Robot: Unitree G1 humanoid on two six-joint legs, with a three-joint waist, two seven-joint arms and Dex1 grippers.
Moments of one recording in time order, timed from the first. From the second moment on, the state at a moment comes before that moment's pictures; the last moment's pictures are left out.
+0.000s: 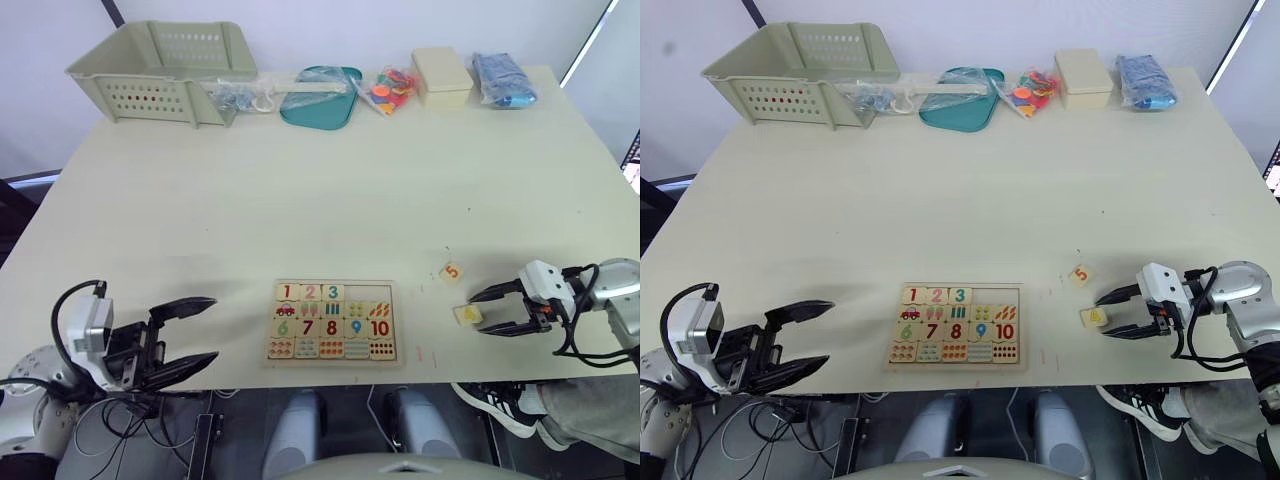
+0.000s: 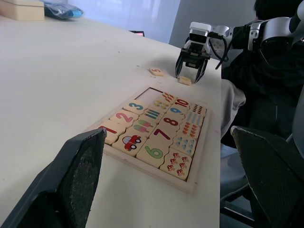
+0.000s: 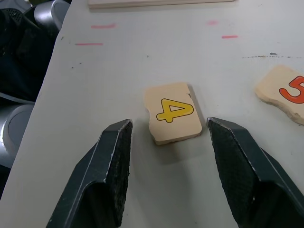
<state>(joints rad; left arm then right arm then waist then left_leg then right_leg) 0.22 0.86 0.26 0.16 -0.91 -0.08 -1.58 -0.37 -0.88 0.22 0.51 0.40 -0.32 1.61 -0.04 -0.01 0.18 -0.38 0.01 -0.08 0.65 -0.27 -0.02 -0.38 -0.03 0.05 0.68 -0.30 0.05</state>
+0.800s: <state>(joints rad) 0.24 0.86 0.26 0.14 -0.91 -0.07 -1.58 -0.39 -0.86 0.21 0.53 0.39 -0.31 1.61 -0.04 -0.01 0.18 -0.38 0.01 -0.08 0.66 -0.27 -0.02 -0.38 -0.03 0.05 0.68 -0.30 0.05</state>
